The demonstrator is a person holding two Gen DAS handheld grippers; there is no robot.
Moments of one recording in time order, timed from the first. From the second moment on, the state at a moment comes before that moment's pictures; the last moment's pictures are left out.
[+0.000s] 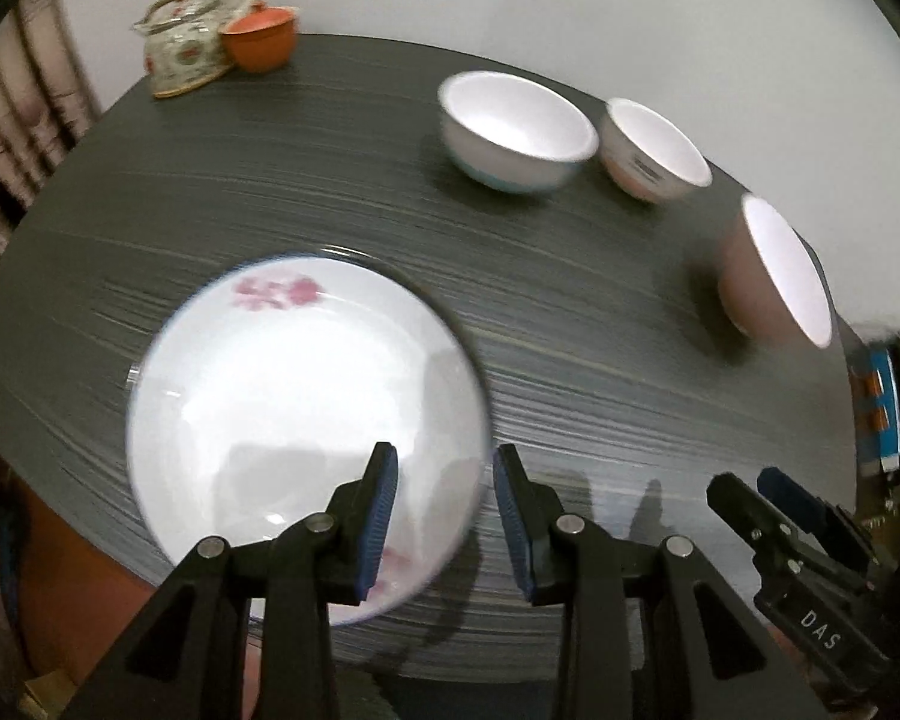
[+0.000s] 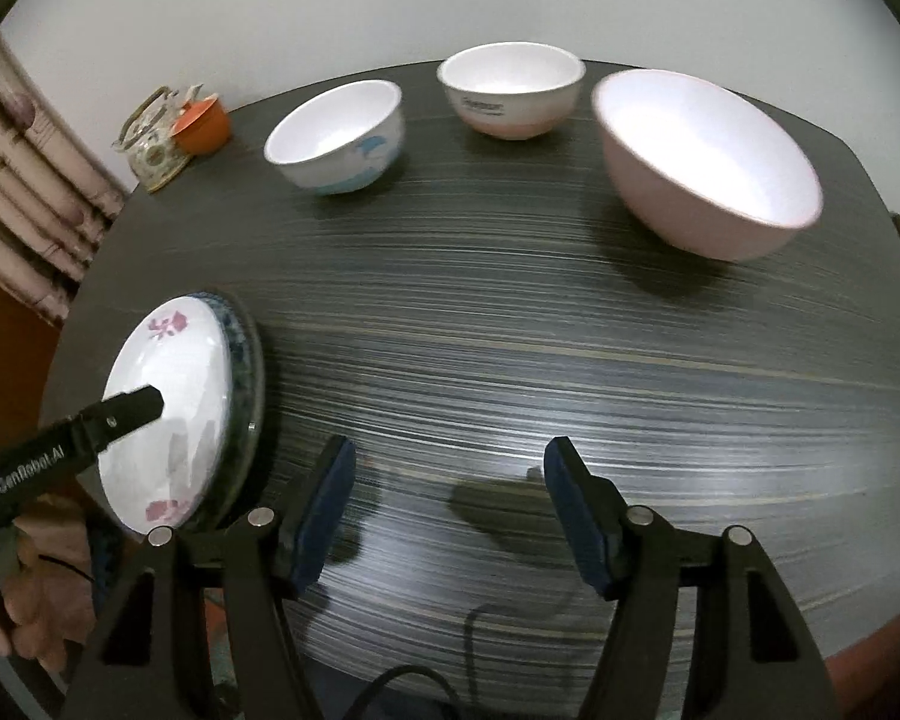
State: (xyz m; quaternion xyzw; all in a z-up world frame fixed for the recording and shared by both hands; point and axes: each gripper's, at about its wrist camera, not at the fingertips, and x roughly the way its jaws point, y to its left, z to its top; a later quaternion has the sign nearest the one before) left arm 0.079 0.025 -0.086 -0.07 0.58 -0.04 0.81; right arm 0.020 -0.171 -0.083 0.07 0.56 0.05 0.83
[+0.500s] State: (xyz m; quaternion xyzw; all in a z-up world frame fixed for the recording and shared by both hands) left arm 0.091 -0.052 -0.091 -0.02 0.59 -0.10 0.80; right arm -0.001 -0.236 -0.087 0.13 0.56 0.01 0.82
